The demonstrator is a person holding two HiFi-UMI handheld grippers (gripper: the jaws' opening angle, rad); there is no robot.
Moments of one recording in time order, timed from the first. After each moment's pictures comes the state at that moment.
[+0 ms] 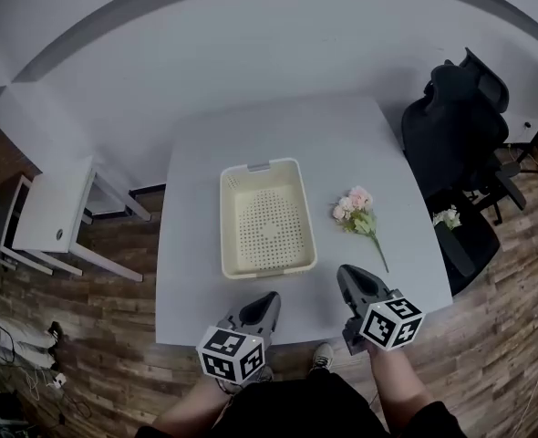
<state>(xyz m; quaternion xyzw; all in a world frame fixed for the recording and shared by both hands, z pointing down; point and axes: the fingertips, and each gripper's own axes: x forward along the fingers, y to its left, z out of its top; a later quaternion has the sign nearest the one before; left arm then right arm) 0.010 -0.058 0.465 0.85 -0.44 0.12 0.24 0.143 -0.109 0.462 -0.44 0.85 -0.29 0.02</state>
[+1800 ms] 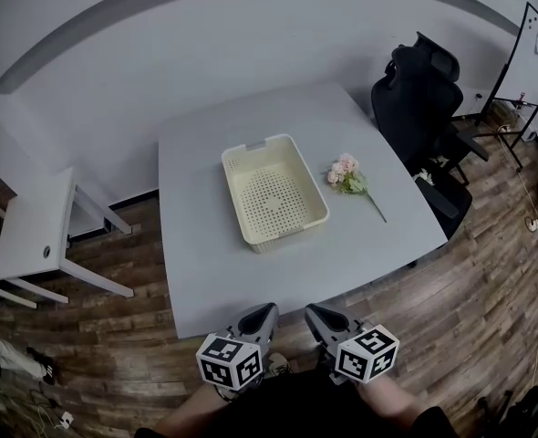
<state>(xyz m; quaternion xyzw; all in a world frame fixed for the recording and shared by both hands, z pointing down) -0.101 0.068 0.487 0.89 -0.34 0.11 0.28 -0.036 0.086 0.477 -0.45 0.85 -0.29 -0.02</state>
